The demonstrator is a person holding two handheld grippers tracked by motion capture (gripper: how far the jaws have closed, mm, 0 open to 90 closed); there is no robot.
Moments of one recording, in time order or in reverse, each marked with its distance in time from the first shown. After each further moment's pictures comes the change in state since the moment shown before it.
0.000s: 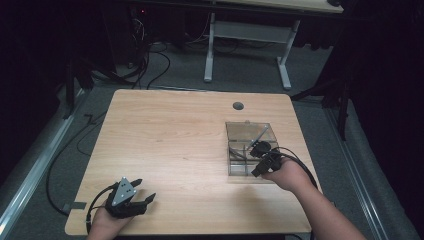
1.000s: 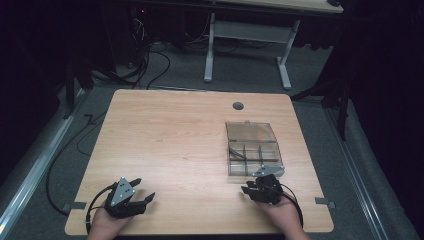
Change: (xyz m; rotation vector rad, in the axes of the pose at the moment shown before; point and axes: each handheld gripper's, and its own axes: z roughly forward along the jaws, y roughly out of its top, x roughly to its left) left arm 0.001 -0.001 -0.001 -0.013 0.008 -0.011; right arm 0.035 -0.077 0.064 -0.534 0.001 0.048
